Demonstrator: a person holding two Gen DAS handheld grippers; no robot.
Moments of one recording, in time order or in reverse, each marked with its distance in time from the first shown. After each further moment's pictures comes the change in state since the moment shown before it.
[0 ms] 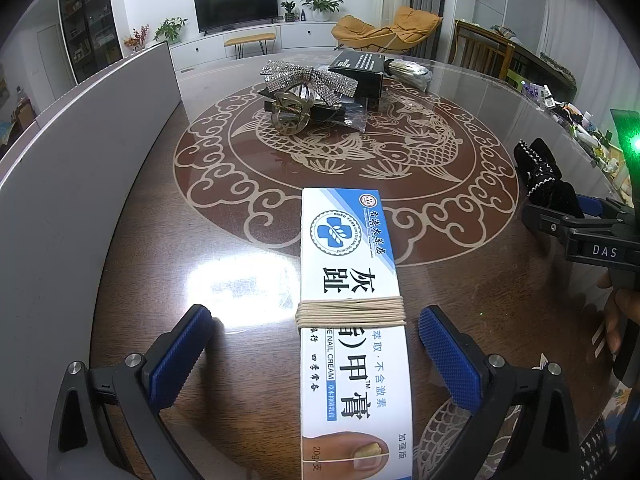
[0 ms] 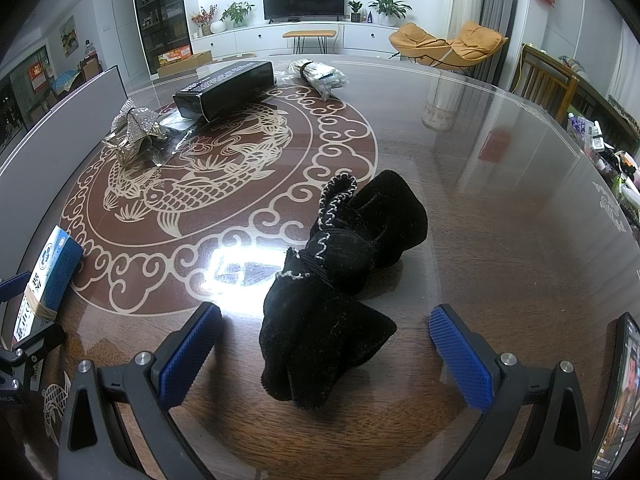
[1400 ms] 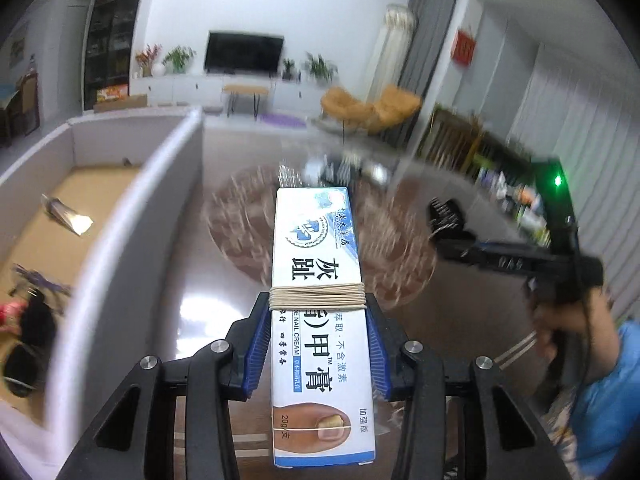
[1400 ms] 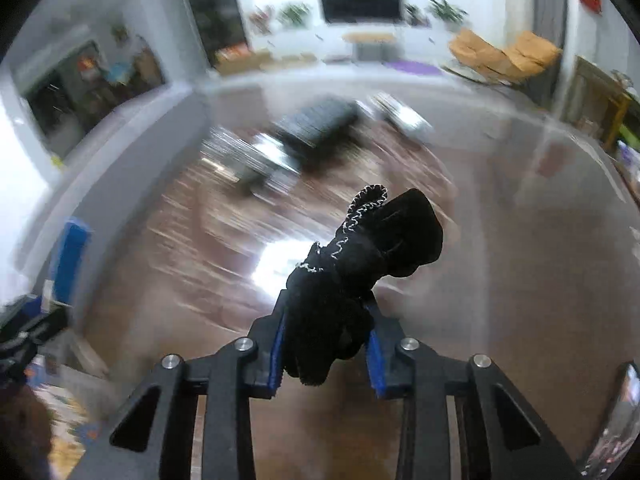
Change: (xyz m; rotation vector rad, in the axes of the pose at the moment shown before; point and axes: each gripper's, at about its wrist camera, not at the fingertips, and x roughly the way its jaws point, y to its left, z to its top) left arm -0.138 0.053 -0.007 -0.166 -0.276 -0.199; right arm -0.081 0.064 0.050 -0.090 -0.052 0.314
